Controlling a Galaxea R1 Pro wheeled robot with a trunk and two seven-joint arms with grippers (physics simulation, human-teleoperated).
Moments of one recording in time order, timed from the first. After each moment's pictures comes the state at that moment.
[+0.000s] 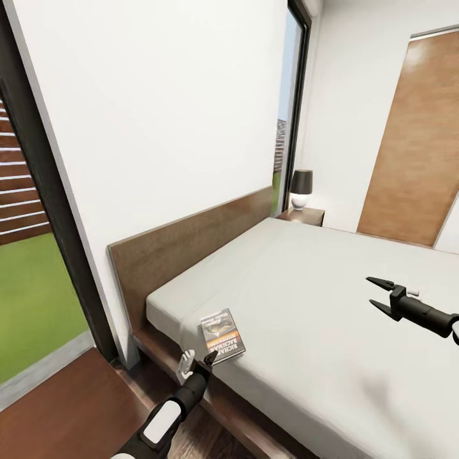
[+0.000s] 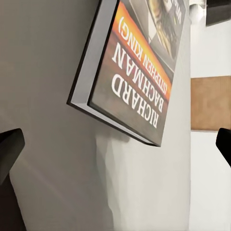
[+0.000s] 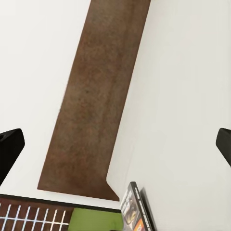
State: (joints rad) left arm -0.49 -0.17 -0.05 -0.45 1.09 0.11 -0.31; right arm -0.82 -0.51 -0.42 -0.52 -0.70 0.90 0.71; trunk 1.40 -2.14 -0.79
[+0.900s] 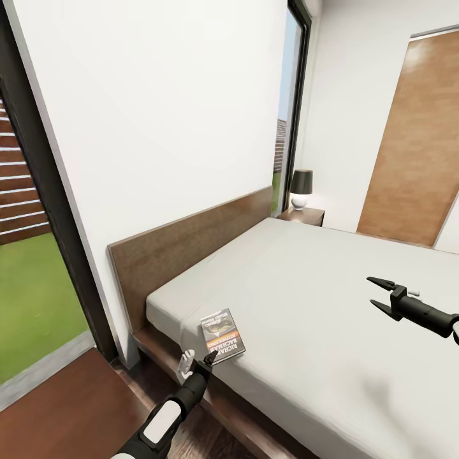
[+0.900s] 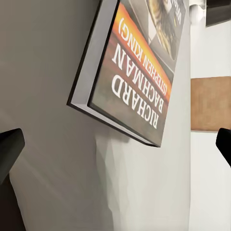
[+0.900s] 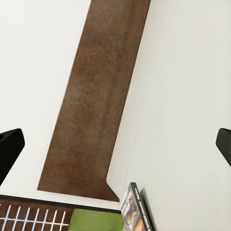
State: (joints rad) left arm -0.49 -0.17 -0.05 -0.45 1.09 0.11 -0.31; right arm -0.82 -0.51 -0.42 -0.52 -0.70 0.90 0.71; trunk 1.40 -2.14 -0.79
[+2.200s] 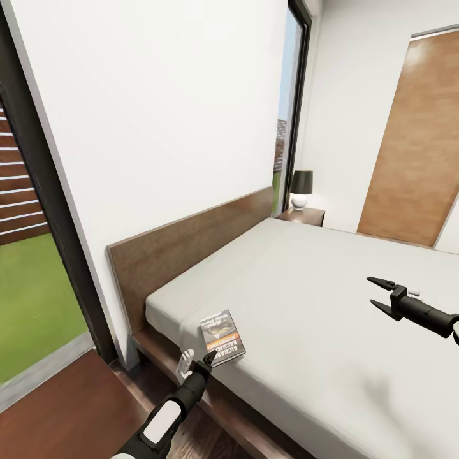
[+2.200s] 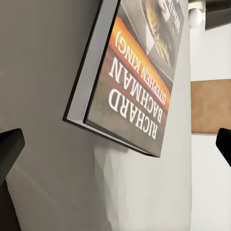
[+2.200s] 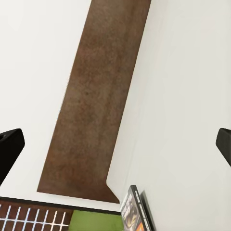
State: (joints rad) left arm -0.49 -0.17 -0.05 -0.45 1.09 0.09 -0.31; right arm -0.82 -0.51 -0.42 -0.52 -0.70 0.90 0.71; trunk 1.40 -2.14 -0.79
